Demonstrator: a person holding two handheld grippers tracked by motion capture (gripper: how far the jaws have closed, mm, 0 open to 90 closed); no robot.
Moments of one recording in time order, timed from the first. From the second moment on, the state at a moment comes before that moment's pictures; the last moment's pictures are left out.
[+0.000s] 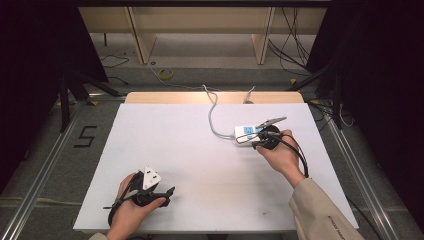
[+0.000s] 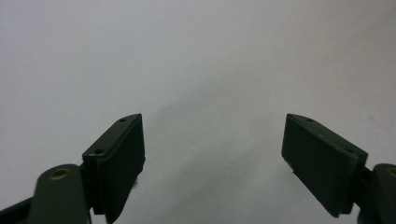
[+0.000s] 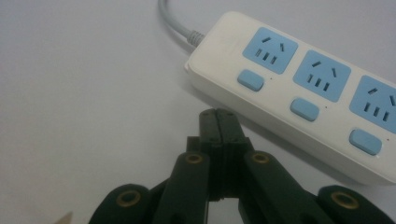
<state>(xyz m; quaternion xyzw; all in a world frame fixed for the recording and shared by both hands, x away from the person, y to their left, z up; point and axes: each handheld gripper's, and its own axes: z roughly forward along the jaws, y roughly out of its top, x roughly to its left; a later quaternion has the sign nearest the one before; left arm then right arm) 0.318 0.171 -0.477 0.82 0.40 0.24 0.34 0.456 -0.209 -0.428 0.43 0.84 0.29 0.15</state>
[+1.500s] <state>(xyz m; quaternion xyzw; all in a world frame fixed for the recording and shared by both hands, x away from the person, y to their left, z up) 0.318 0.170 -0.478 0.82 0.41 0.23 0.34 0.398 -0.235 -0.451 0.42 0.83 0.34 0.14</state>
